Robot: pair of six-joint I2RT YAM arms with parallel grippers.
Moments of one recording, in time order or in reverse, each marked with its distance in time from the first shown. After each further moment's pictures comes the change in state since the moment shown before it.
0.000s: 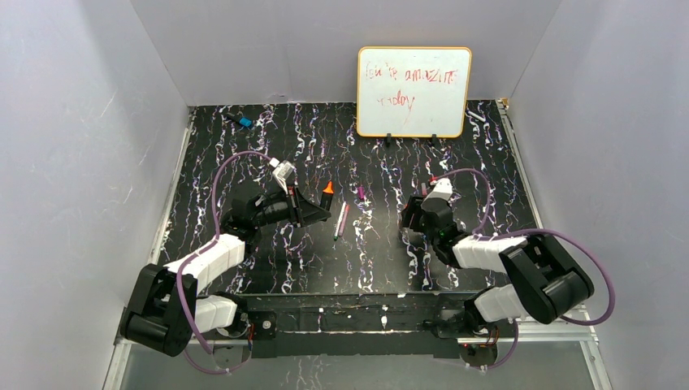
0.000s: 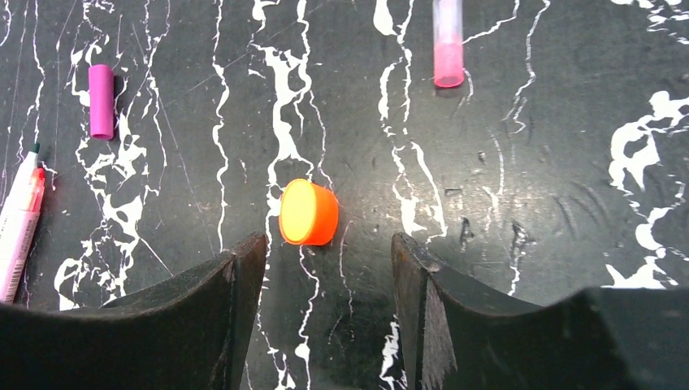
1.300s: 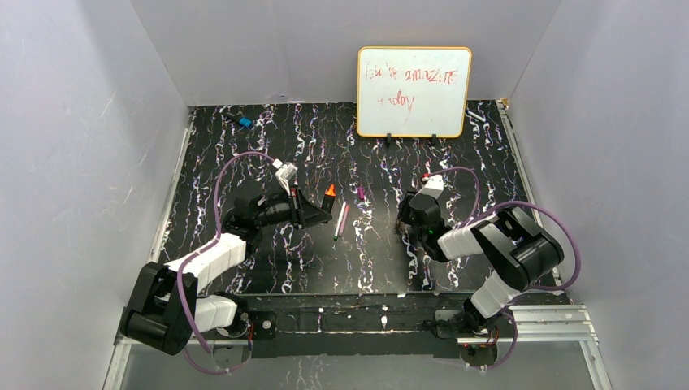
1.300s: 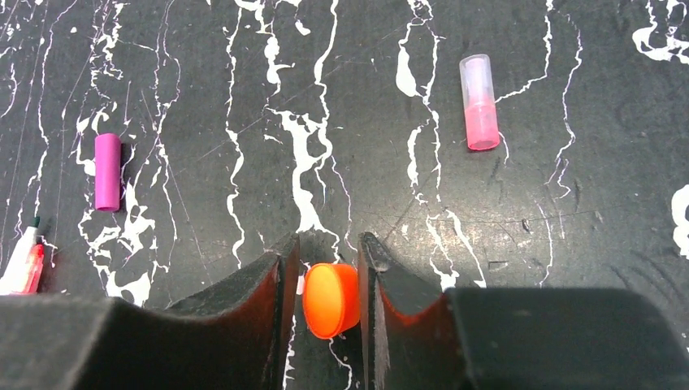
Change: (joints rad) left arm -0.015 0.009 0.006 -0.034 0.000 0.020; right arm 0.051 0.249 0.066 0.257 0.119 0.016
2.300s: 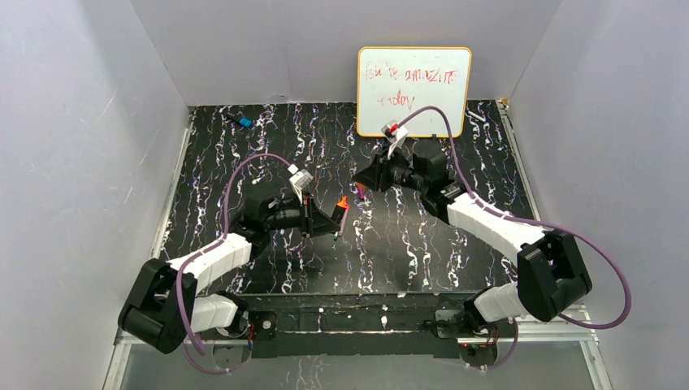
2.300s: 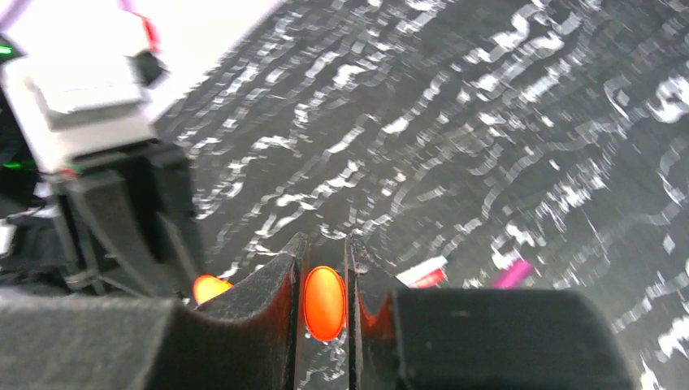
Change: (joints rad) left arm -0.093 0.014 0.018 -0.074 -0.003 0.106; right arm -0.007 -0.224 0.462 -0.470 -0.836 -0.177
